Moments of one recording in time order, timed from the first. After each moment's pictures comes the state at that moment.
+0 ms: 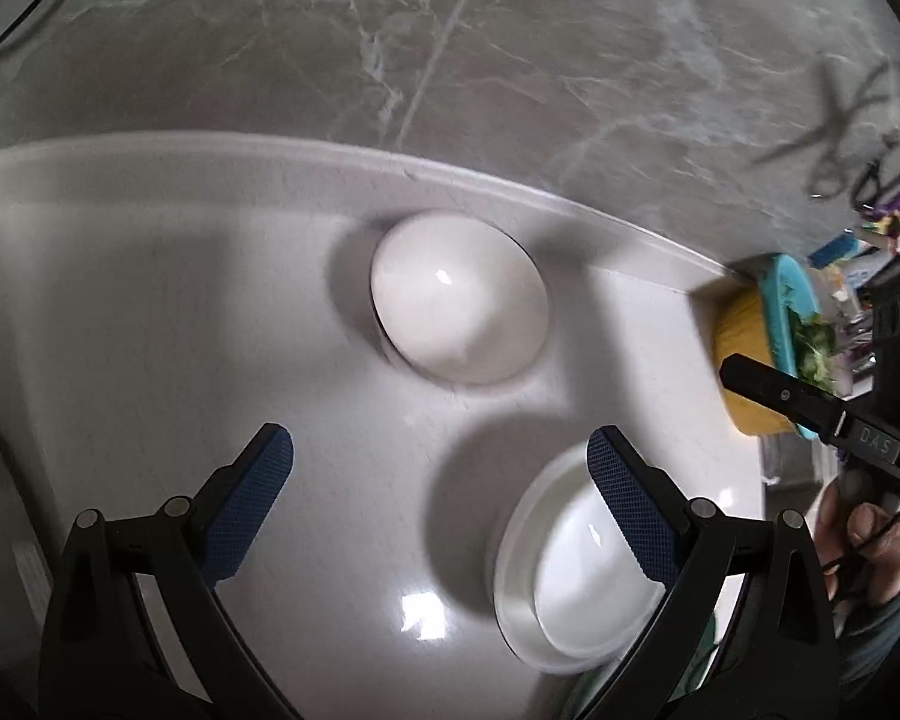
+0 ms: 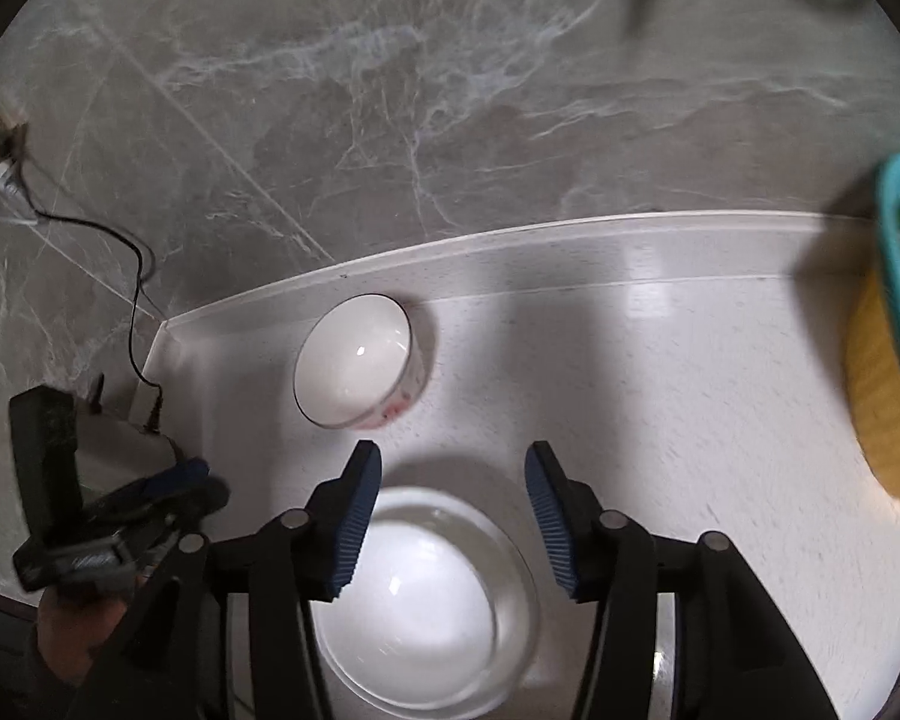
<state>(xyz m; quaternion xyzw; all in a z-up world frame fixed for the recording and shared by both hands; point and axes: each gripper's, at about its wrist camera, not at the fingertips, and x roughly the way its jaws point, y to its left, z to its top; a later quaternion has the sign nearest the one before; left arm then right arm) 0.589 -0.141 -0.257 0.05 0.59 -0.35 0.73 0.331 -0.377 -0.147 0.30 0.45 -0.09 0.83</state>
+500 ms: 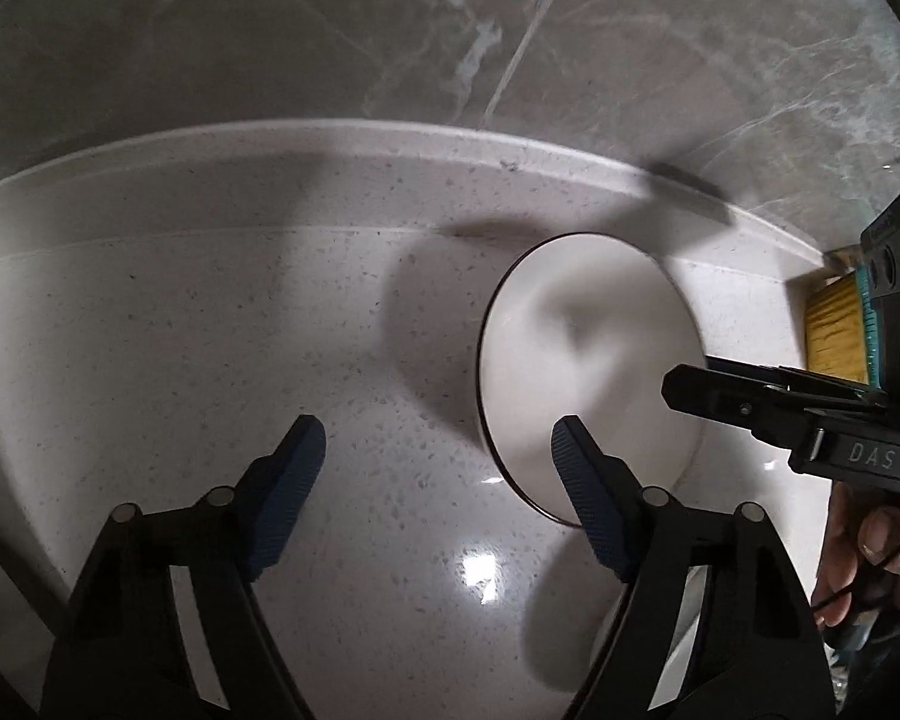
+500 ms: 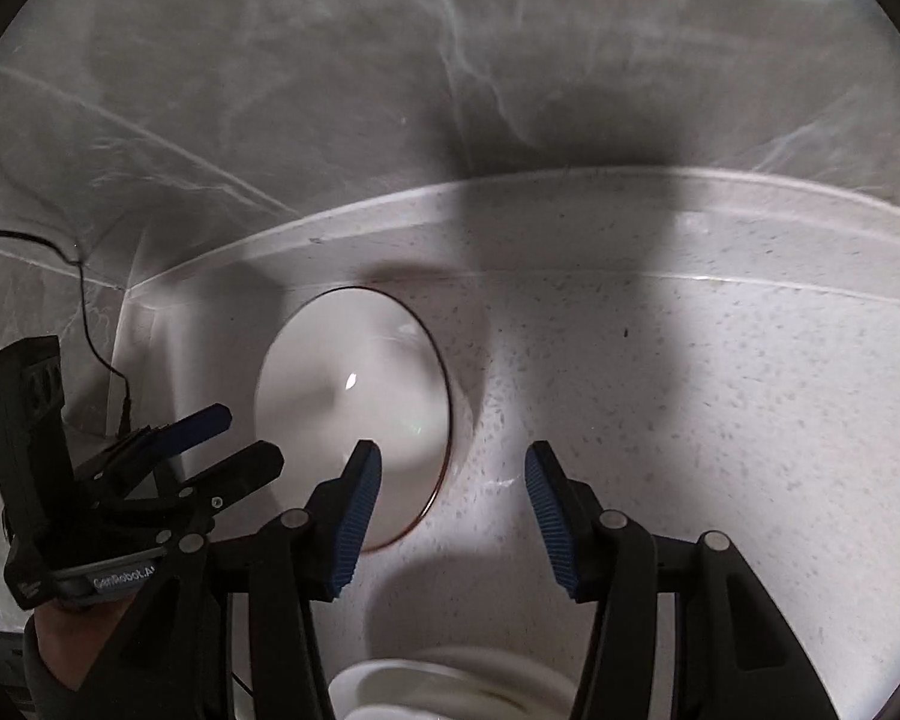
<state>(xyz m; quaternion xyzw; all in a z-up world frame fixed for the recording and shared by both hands) 0.668 -0.178 -0.324 0.11 0.63 -0.32 0.70 0.446 -0.380 -0.235 0.34 0.55 -0.04 0.77</state>
